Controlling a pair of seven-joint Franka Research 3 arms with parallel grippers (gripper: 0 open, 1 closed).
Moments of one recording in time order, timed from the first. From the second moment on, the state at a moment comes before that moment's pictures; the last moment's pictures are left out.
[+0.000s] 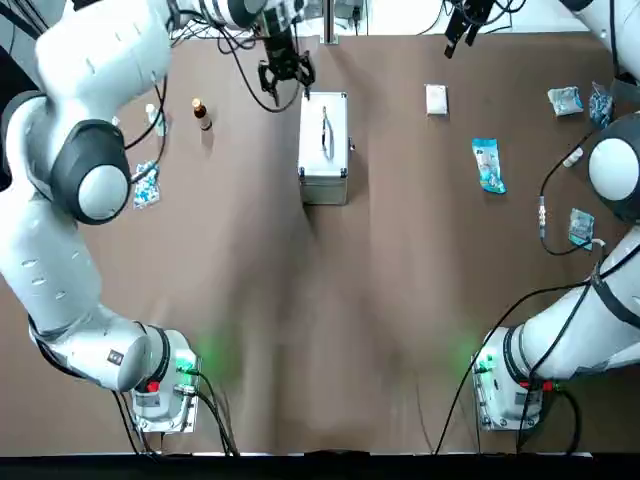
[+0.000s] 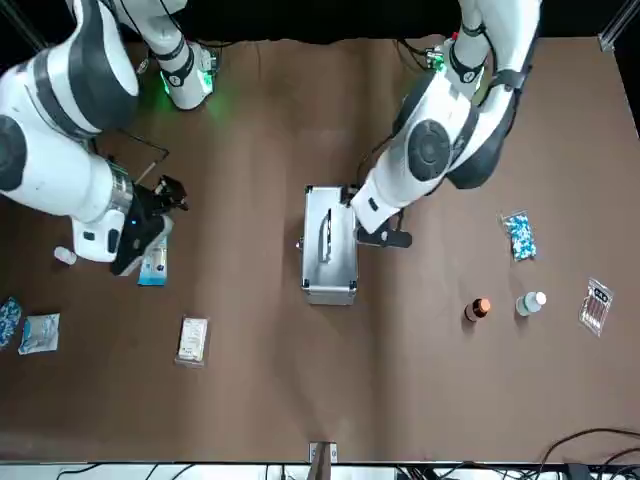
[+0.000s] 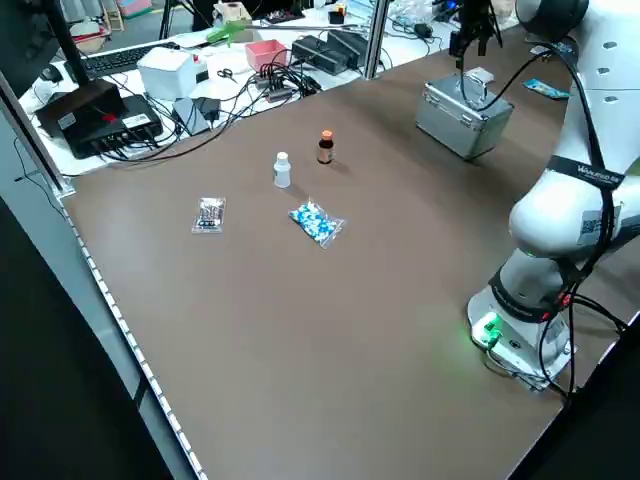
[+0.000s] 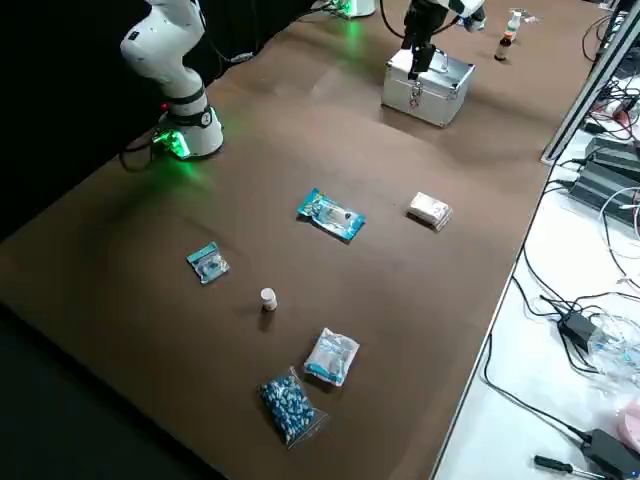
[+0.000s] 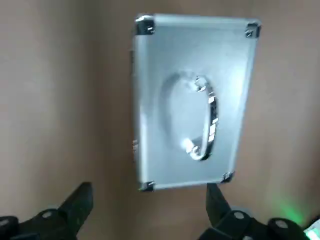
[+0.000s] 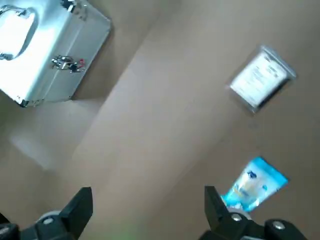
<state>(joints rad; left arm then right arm) -0.38 0.43 -0.28 -1.47 -0.17 1.84 -0.58 0.17 0.29 0.09 -1.44 0.15 1.58 -0.43</state>
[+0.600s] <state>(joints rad) -0.47 0.54 -0.28 -1.47 -0.12 2.07 -0.71 0.30 0.44 0.09 -1.44 0.20 1.78 -0.93</state>
